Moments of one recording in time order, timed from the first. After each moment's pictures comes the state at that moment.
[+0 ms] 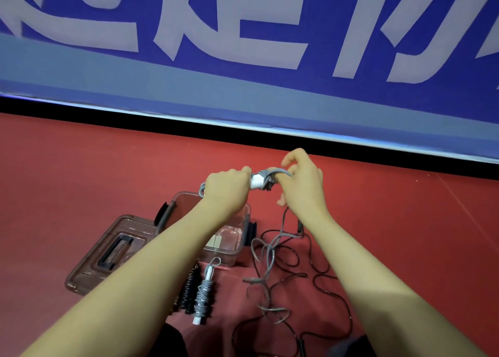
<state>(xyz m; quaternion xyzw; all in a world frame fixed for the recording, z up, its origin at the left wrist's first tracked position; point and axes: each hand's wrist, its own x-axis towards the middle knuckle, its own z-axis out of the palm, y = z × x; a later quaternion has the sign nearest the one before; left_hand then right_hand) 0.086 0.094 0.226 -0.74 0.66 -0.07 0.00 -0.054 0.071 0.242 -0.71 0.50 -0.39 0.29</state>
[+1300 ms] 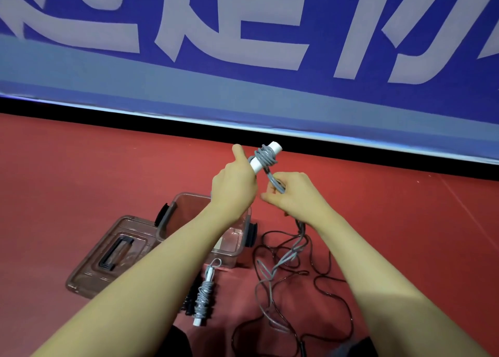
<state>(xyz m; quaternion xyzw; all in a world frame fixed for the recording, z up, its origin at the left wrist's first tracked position) 0.072 0.094 0.235 -0.77 0.57 0.03 -0.29 -0.061 0.063 0.238 -0.81 0.45 -0.22 0.30</state>
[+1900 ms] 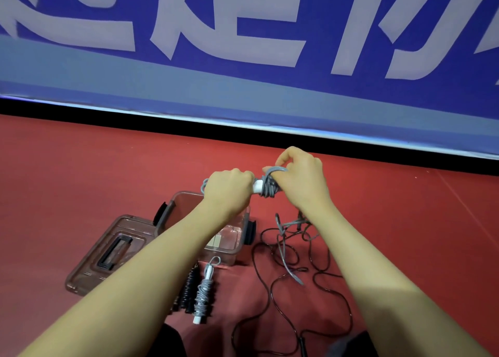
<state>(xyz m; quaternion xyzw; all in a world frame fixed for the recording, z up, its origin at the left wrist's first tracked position) 0.080 0.096 0.229 -0.71 0.69 -0.10 0.03 -0.057 0.061 0.248 -0.75 0.52 -0.35 0.21</state>
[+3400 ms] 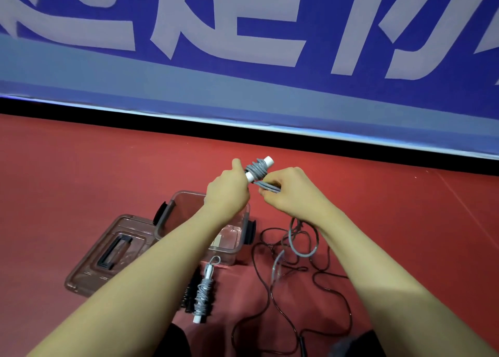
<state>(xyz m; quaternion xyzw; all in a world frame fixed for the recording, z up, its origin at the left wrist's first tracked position) 0.080 0.091 0.215 -0.79 0.59 0.06 -0.17 -0.061 0.073 0.250 -0.87 0.41 -0.18 0.22</state>
